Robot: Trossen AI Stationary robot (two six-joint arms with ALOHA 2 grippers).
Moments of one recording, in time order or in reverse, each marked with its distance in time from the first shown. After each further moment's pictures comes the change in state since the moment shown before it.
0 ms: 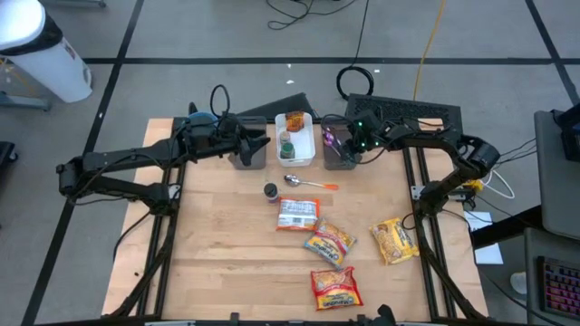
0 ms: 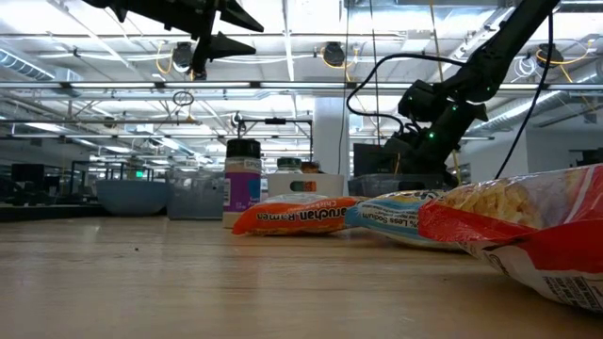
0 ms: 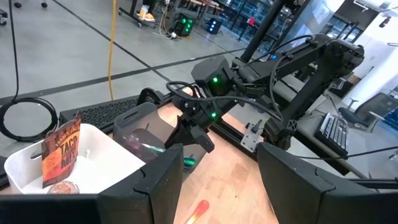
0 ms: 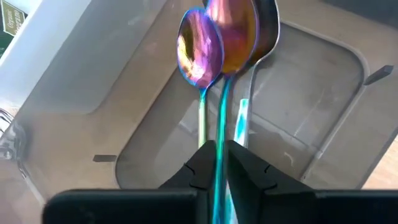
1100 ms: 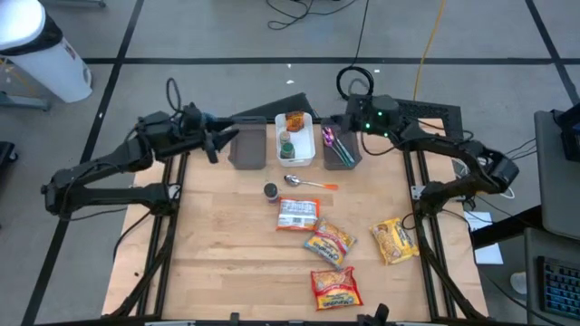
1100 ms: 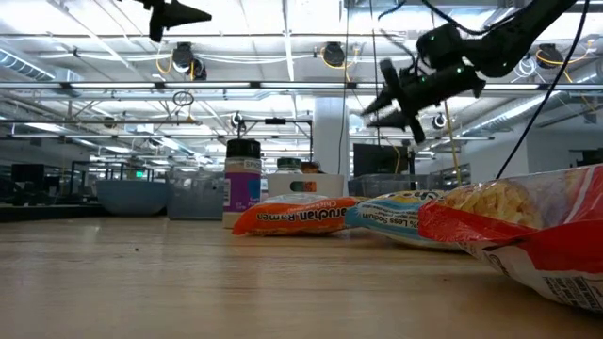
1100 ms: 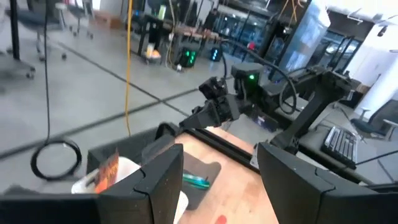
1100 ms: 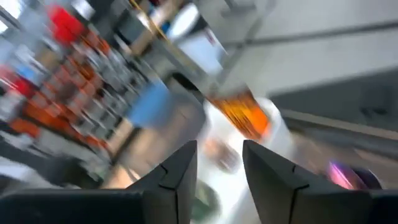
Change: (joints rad) left arm 0.060 -0.312 0.001 -0.206 -0.005 0.131; right arm 0.003 -0.206 -0.002 0.446 -0.102 0.389
